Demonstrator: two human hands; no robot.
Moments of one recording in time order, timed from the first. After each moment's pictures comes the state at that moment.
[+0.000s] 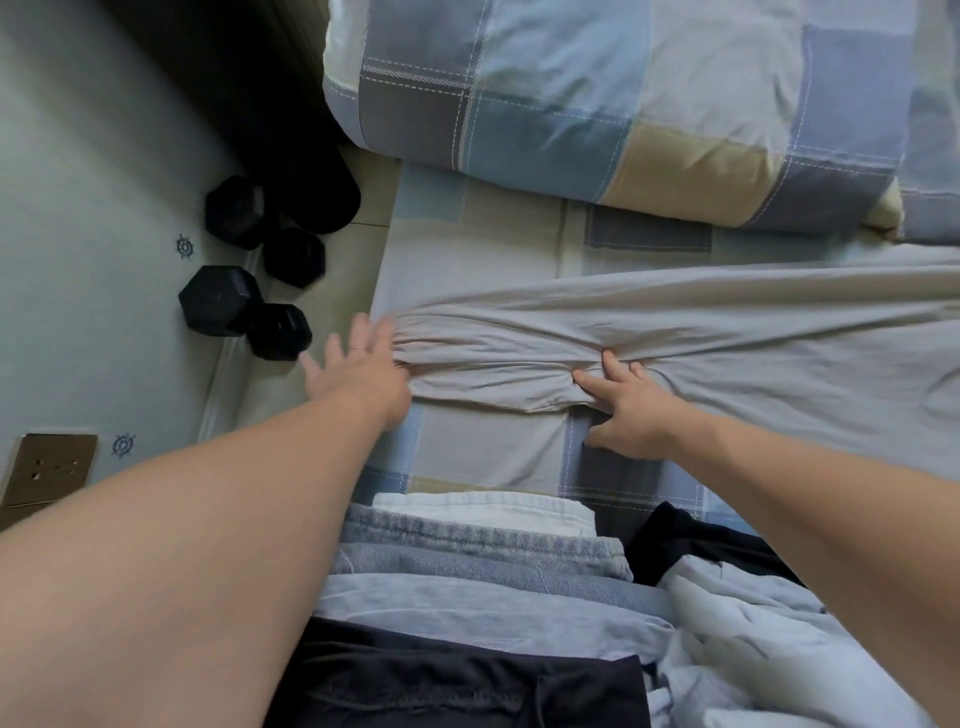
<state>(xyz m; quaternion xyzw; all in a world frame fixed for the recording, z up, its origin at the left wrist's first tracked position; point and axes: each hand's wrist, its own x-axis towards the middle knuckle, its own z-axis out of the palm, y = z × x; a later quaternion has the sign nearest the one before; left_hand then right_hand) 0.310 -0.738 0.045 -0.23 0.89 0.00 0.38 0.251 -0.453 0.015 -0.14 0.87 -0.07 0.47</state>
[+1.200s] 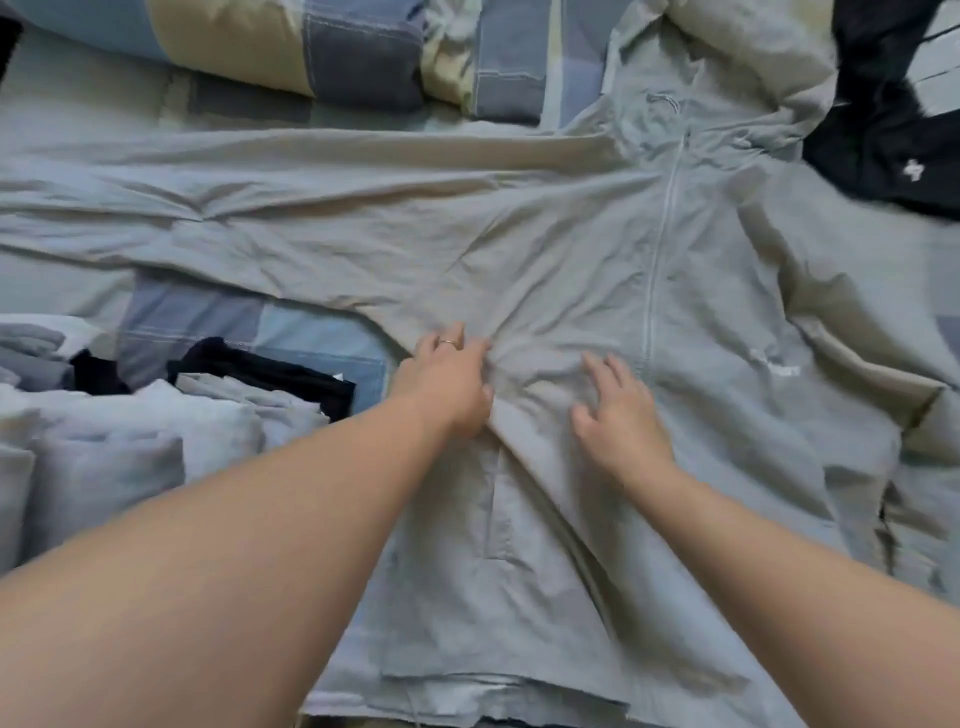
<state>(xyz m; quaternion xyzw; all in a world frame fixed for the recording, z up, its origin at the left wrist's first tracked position) 0.332 -0.156 0.061 -0.09 0.92 0.17 0.35 0.325 0.046 0.031 -0.02 0.94 -0.18 0.30</state>
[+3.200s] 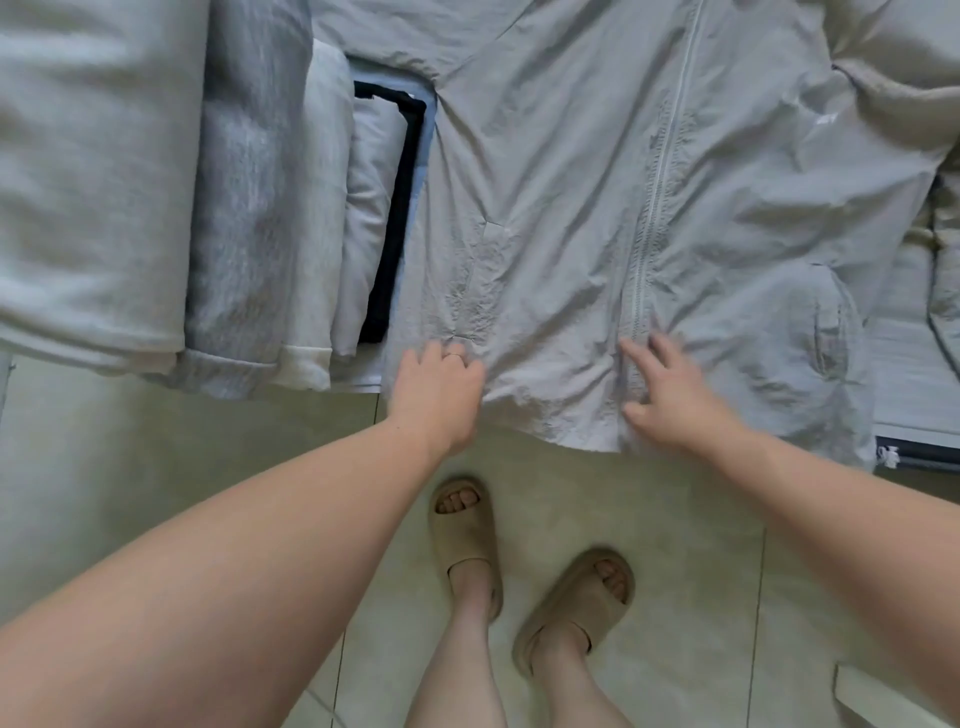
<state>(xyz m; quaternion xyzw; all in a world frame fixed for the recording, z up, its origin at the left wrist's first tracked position) 0.679 -0.135 0.056 0.04 0.94 -0.06 0.35 0.618 0.122 0.029 -0.09 0.91 -0.11 0.38</state>
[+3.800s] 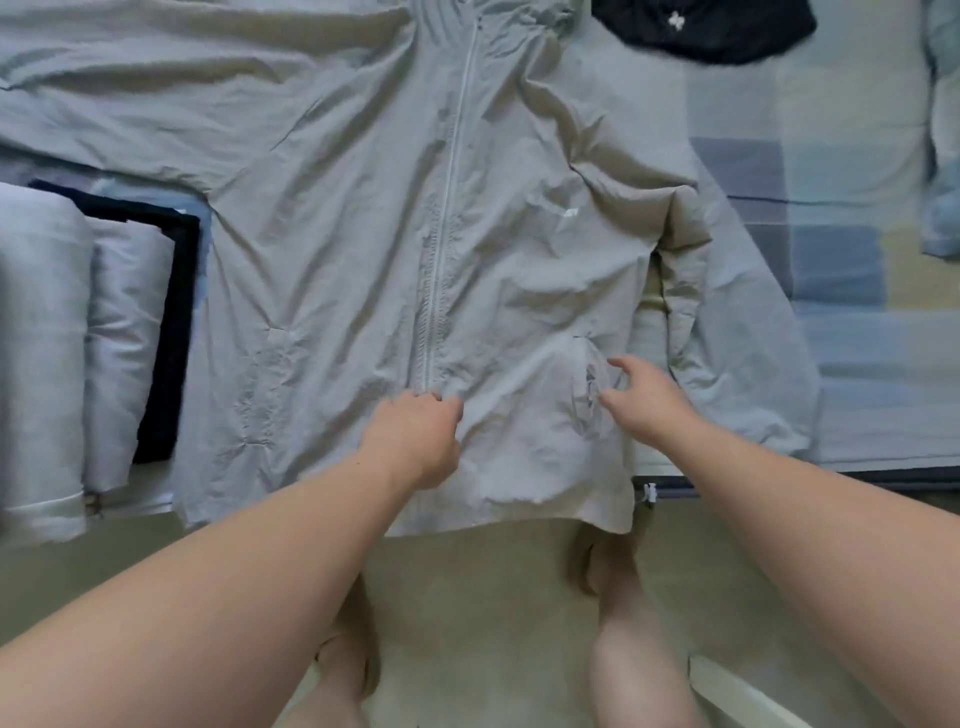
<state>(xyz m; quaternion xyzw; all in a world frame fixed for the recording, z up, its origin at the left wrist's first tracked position) 0.587 -0.003 0.094 0.06 0.91 0.10 0.41 0.523 0.256 0.093 0.14 0.91 -0.17 0.36</state>
